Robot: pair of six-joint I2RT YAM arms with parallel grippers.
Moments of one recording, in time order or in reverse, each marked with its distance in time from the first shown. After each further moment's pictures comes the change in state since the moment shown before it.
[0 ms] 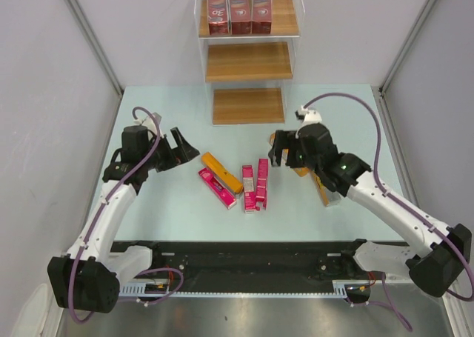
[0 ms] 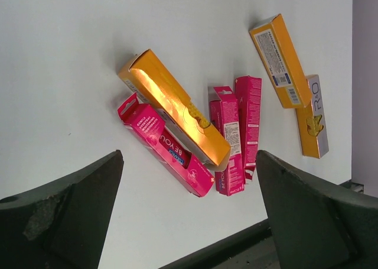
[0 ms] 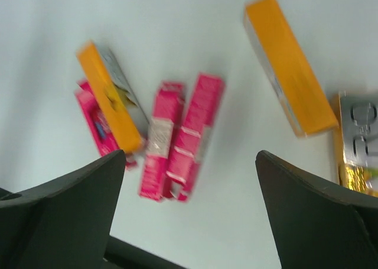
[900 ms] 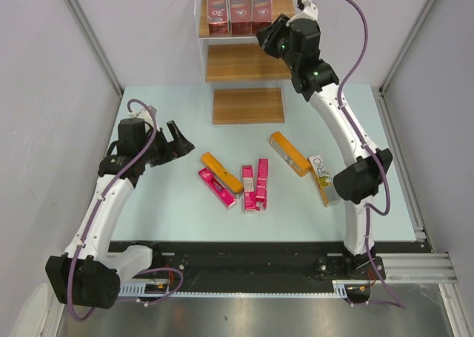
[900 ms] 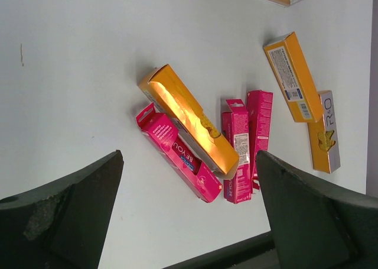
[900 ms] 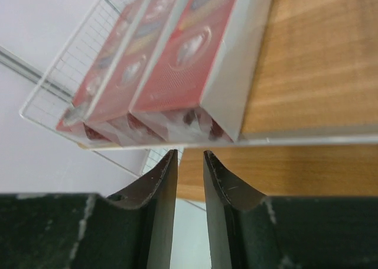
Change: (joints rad) left arm 0.003 0.031 0.116 -0.097 -0.084 0.027; right arm -0.229 0.911 1.284 0.158 -0.114 0.134
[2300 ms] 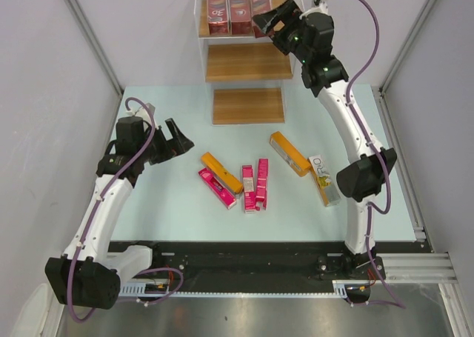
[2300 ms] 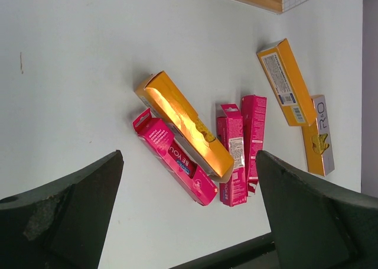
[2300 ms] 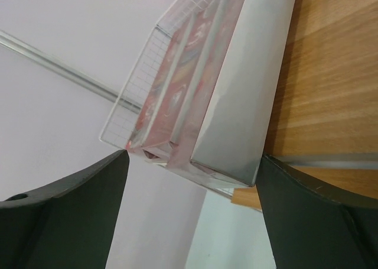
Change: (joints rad) left arm 0.004 -0.003 0.017 0.006 0.005 -0.007; right arm -0.067 -0.006 -0.016 0.098 -0.179 0.295
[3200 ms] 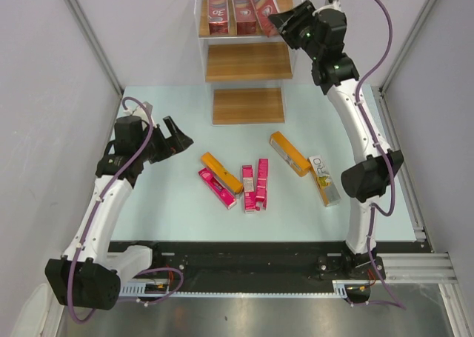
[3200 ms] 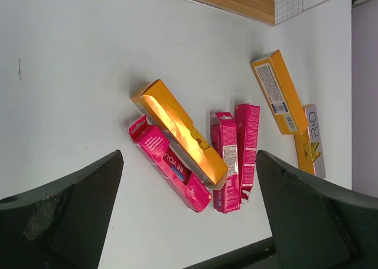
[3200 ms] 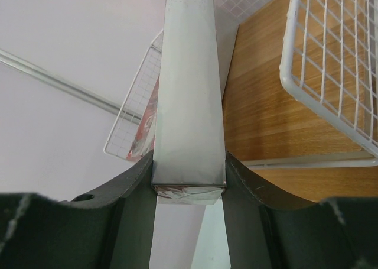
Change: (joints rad) left arm 0.006 -0.008 0.000 0.025 -0.003 -0.034; right arm -0.056 -0.045 -0.010 -0.045 -0.014 0.026
